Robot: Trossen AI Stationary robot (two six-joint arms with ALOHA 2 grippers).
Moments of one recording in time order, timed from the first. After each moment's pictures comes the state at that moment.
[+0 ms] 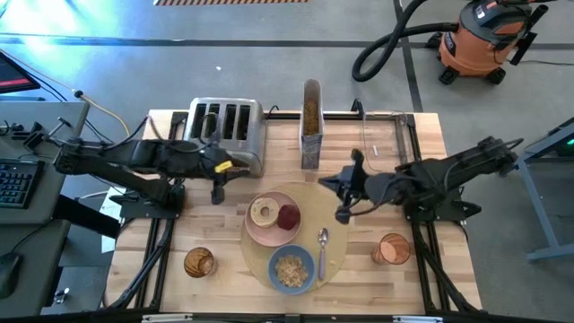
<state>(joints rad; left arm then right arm) -0.14 0.99 1.09 -0.57 -0.30 -0.04 0.37 1.28 1.29 -0.49 0.60 0.23</state>
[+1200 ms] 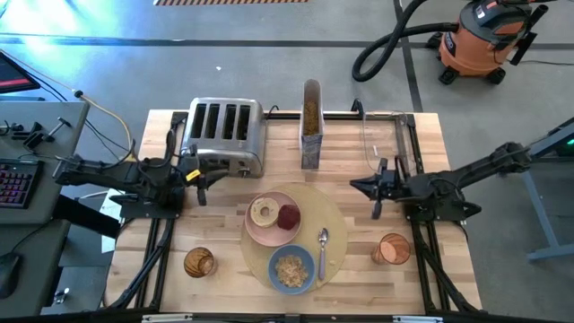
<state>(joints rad) -0.14 0.37 0.35 -0.17 -0.43 -0.07 0.34 0.59 0.28 0.20 0.56 0.15</state>
